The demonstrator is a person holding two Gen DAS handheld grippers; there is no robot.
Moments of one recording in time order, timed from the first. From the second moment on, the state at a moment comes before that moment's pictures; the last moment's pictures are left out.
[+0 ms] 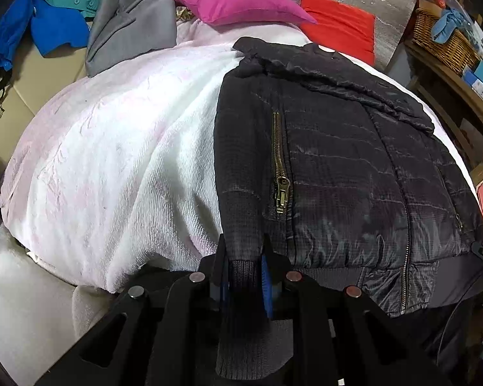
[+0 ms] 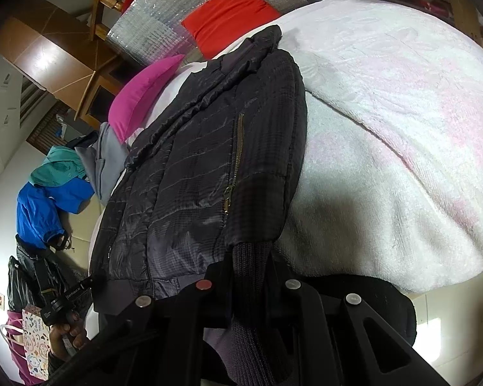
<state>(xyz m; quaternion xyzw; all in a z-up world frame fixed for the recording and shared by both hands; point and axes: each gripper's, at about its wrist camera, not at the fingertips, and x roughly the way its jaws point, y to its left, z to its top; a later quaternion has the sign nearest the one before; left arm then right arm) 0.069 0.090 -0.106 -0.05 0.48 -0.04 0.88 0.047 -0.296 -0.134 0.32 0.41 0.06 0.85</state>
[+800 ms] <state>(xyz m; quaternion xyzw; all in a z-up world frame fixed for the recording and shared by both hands) 0.060 0.093 -0.098 -0.04 0.47 -0.04 0.88 0.055 -0.320 -0.130 0.31 0.43 0.09 0.85</state>
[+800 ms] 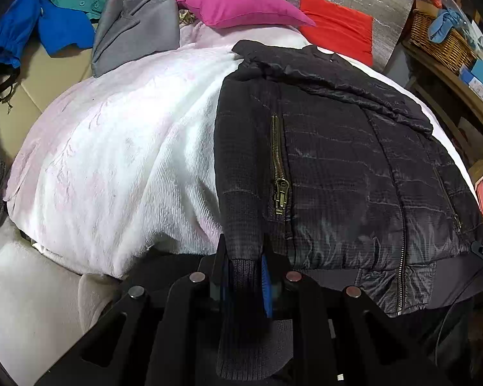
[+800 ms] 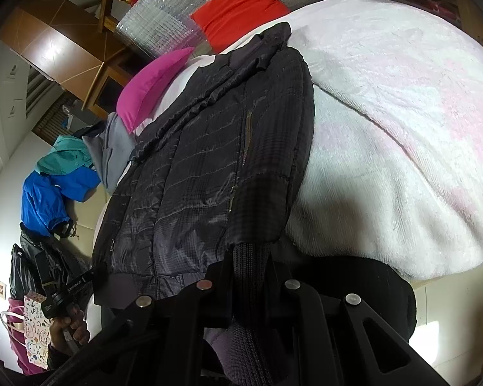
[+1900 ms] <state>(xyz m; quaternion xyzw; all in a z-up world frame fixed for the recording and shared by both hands) 0.059 0.094 -0.098 -0.05 0.47 -0.04 0.88 0.066 -0.341 -0.127 0.31 0.43 0.12 0.84</state>
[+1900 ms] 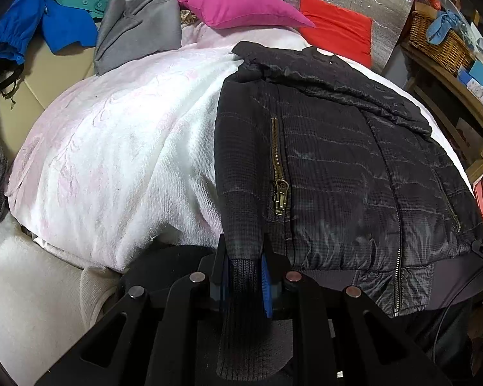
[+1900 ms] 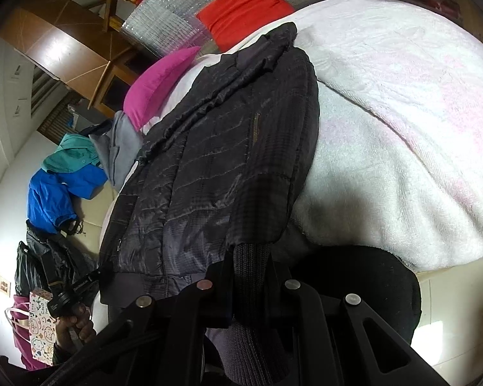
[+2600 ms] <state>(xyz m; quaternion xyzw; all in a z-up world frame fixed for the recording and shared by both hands) 0.050 0.107 -0.069 -0.08 0.45 -0.06 0.89 0.060 -0.364 -0.109 0.34 0.39 0.17 0.84</state>
